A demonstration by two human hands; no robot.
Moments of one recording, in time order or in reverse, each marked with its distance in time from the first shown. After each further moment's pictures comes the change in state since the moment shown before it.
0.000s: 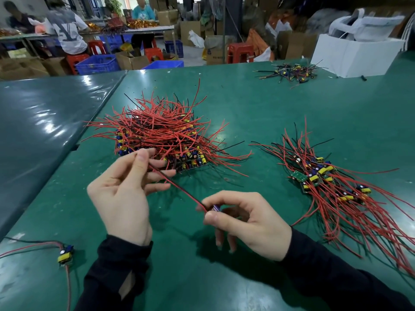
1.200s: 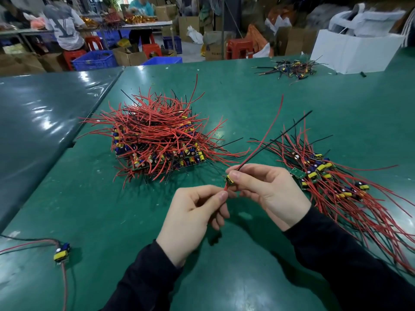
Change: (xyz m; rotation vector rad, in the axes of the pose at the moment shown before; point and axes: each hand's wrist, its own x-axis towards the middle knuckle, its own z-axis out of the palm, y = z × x) left_hand -0.040 -0.028 0.022 0.199 -0.686 -0.340; right_hand 0.017 -0.013 -0.030 0.235 0.358 0.158
